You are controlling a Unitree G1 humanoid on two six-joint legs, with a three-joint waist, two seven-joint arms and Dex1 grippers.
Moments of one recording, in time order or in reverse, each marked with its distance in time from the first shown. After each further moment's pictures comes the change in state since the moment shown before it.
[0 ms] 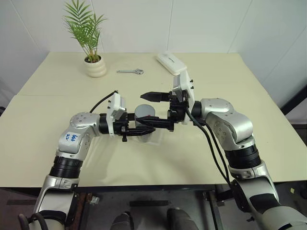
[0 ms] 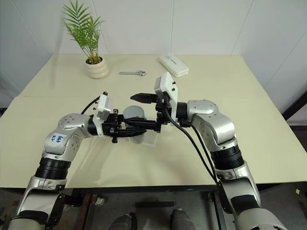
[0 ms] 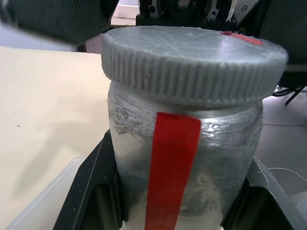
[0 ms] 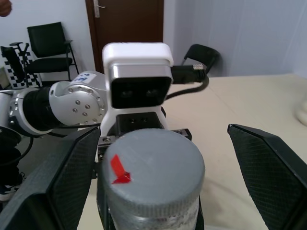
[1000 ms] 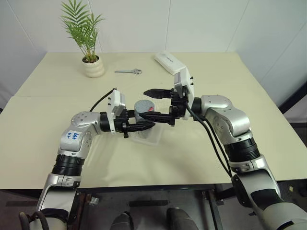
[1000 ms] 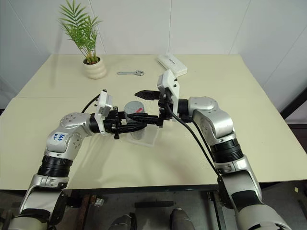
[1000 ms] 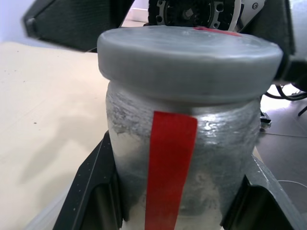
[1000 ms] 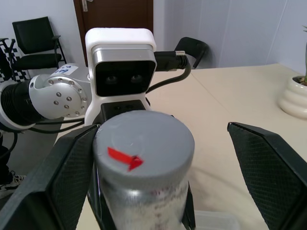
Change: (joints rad) left arm -0.022 -0.019 0.011 0.049 0.004 0.004 0.060; right arm -0.062 -0.048 0.018 0.182 -0.010 -0.124 0.053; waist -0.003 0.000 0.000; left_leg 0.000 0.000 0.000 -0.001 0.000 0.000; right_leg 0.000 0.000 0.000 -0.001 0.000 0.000
